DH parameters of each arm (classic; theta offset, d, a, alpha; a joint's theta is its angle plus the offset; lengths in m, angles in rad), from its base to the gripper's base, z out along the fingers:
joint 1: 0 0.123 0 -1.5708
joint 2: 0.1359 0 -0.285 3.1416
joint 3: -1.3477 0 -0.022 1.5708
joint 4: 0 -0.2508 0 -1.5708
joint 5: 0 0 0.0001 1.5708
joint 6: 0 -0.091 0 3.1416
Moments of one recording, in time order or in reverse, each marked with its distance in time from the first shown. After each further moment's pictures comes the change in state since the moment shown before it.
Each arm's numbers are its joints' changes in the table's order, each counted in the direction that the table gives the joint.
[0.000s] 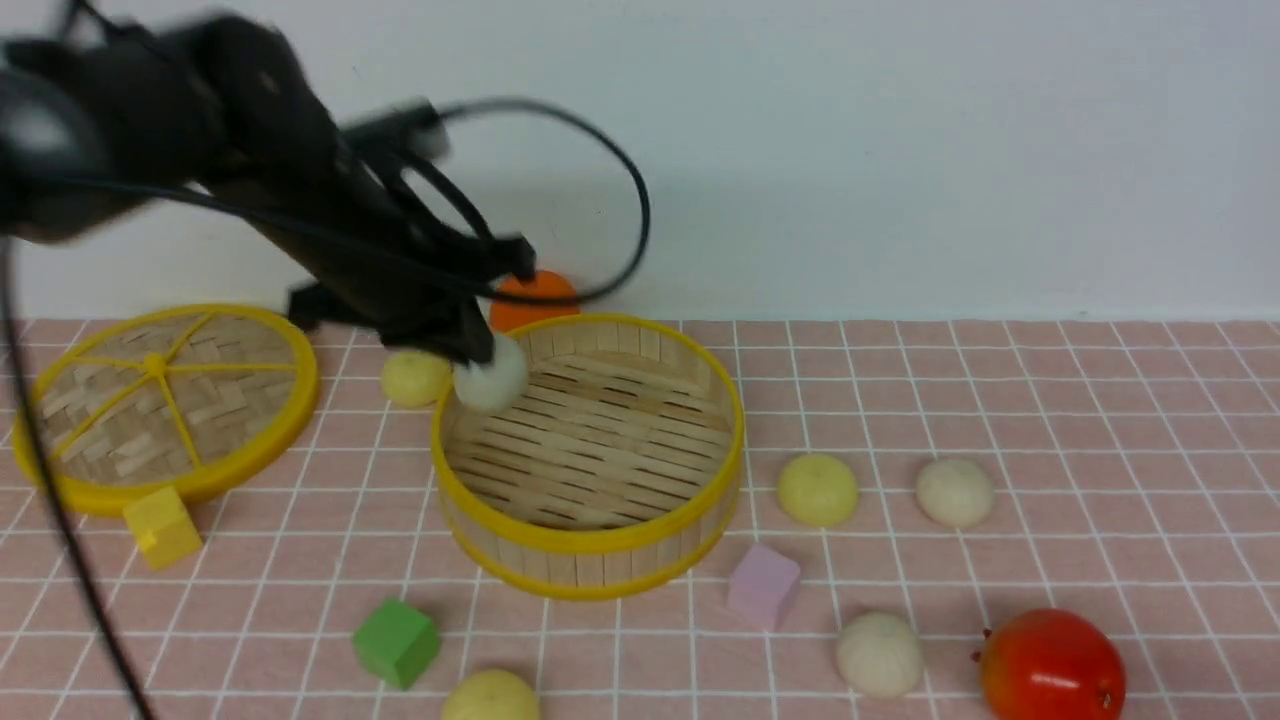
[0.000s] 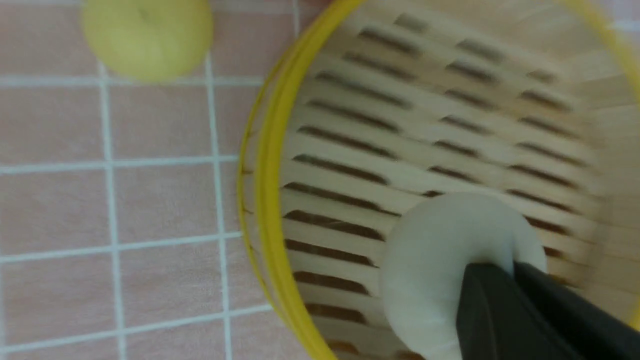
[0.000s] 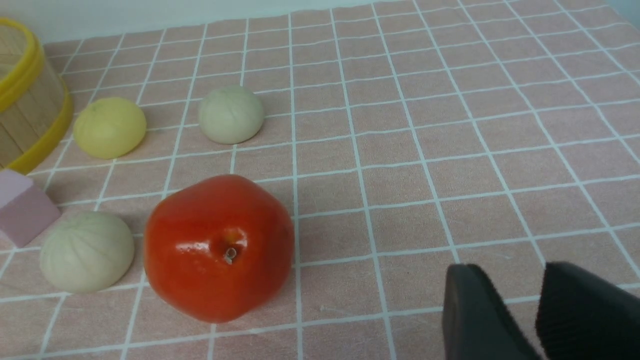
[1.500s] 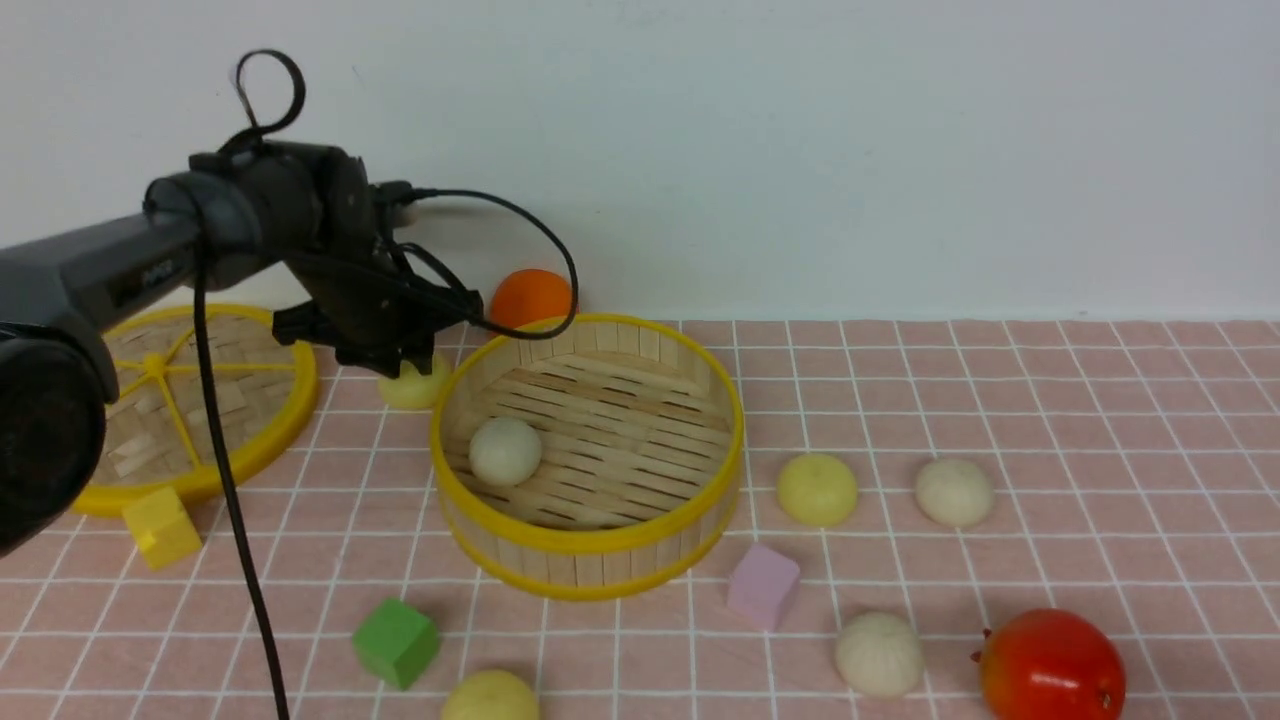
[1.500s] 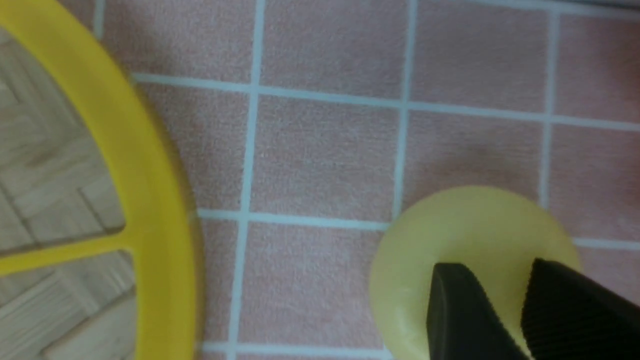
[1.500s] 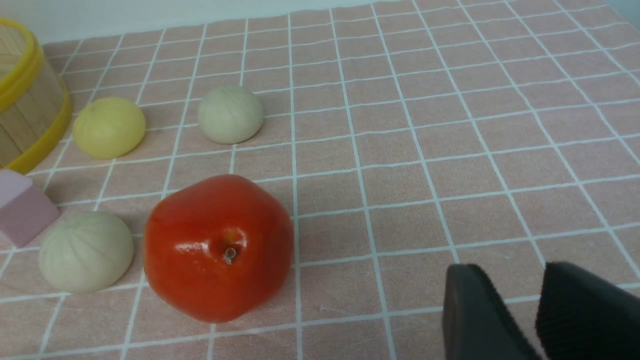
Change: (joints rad) right arm 0.000 0.000 0.000 0.000 0.000 0.000; left arm 0.088 0.390 0.332 -0.323 0.096 0.135
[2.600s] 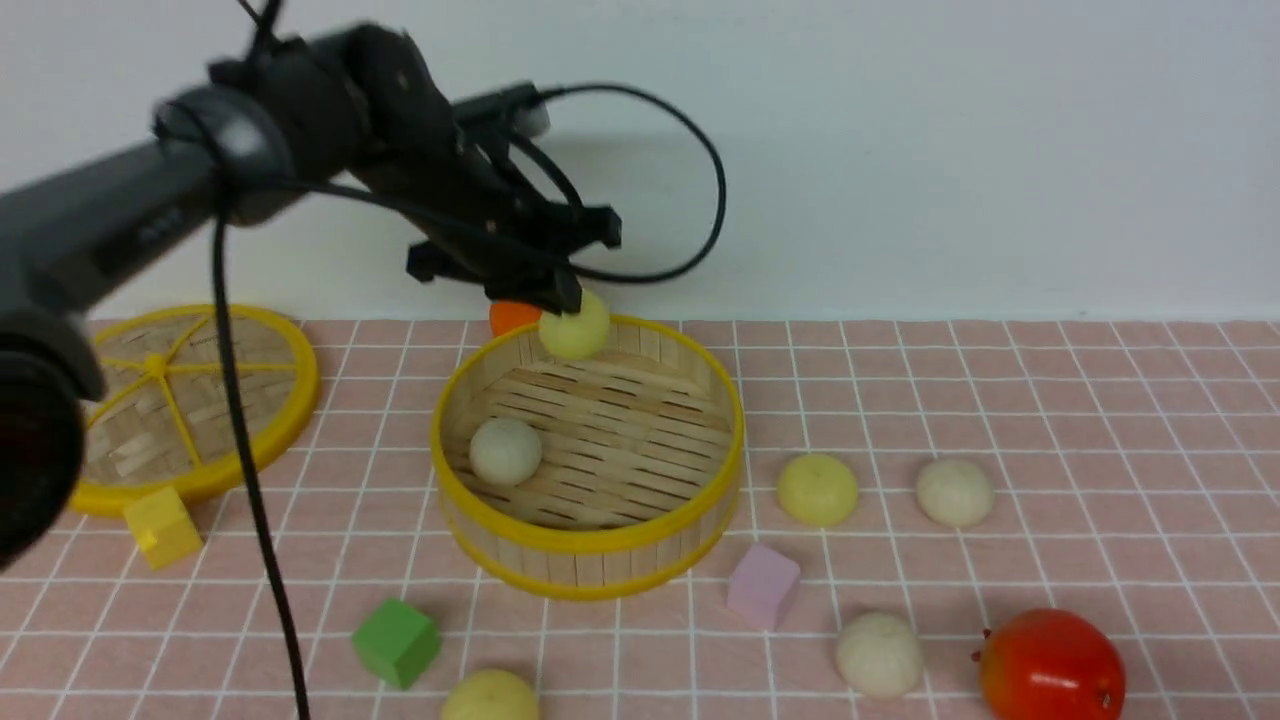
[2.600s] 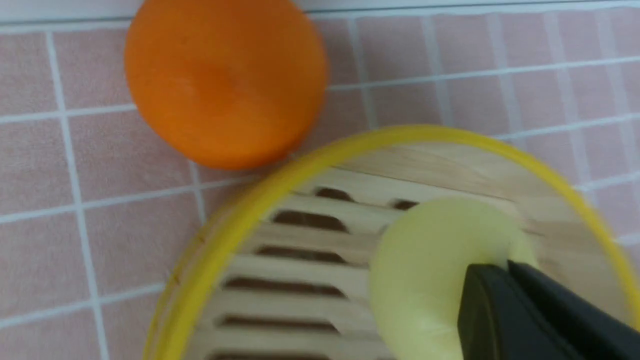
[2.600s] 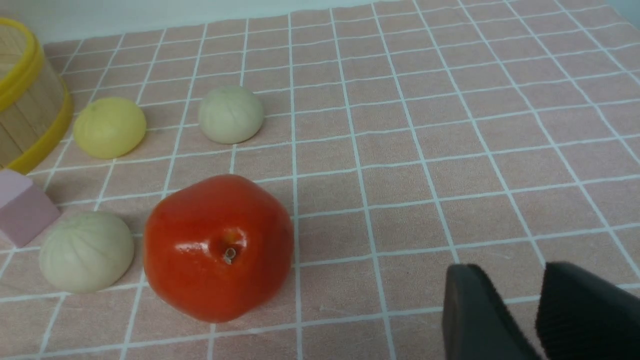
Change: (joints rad) right arm 0.000 0.000 0.000 0.000 0.000 0.000; left arm -0.127 -0.116 0.041 0.373 -0.071 -0.230
